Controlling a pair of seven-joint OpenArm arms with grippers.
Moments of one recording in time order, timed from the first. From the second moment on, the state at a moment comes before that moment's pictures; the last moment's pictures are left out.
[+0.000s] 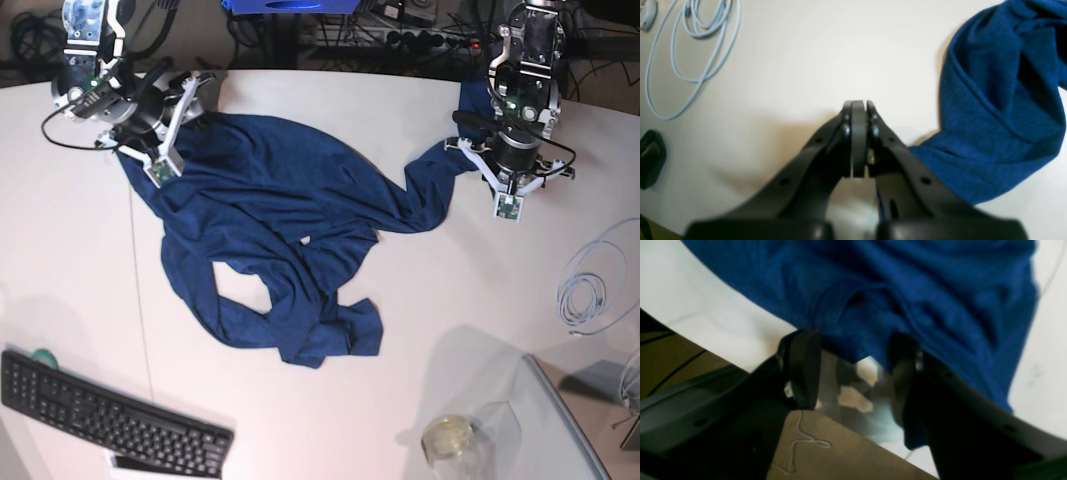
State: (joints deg) left arm 18.9 -16.8 -3.0 88.5 6.1 -0.7 25.9; right arm -21.1 -2.4 12.4 95.6 -1.7 40.4 -48.7
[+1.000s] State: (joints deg) left arm 14.6 -17.0 -3.1 84.0 6.2 -0.7 25.7; right arm -22.6 -2.0 4.9 97.8 -1.5 40.3 -56.3
